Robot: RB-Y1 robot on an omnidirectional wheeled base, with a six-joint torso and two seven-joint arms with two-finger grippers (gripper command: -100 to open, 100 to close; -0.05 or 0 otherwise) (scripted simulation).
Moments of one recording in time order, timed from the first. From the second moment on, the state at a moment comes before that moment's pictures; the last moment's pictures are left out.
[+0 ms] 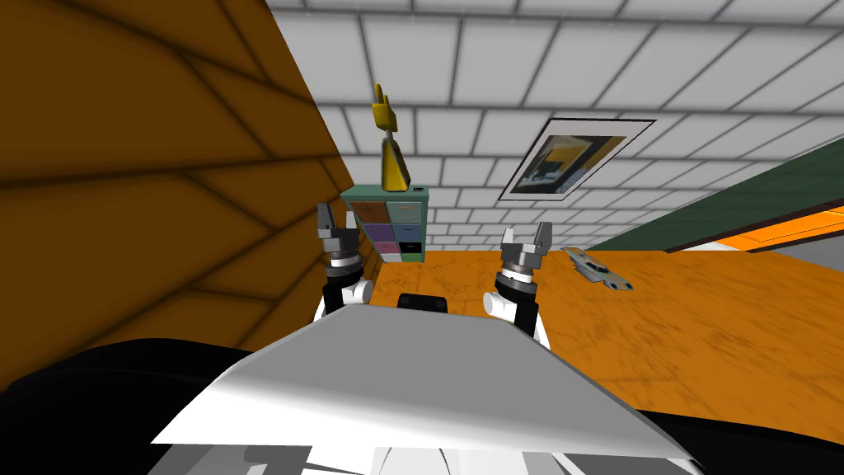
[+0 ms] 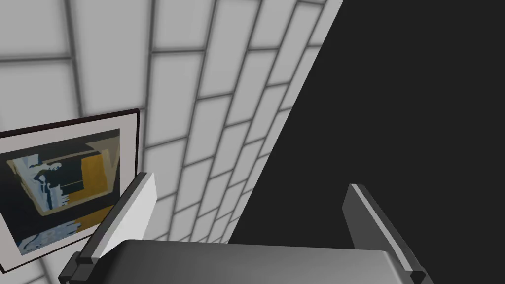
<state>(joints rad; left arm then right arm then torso) 0.52 0.00 -0.03 -2.34 0.01 -0.59 -0.12 0.50 -0.03 -0.07 -2.24 -0.03 -0.55 -0.03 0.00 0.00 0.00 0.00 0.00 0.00</state>
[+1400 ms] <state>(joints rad) 0.51 0.08 -0.03 -2.35 0.02 -0.55 -0.12 0.50 -0.03 -0.07 -2.24 -0.03 -0.55 -0.03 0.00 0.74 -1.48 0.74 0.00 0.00</state>
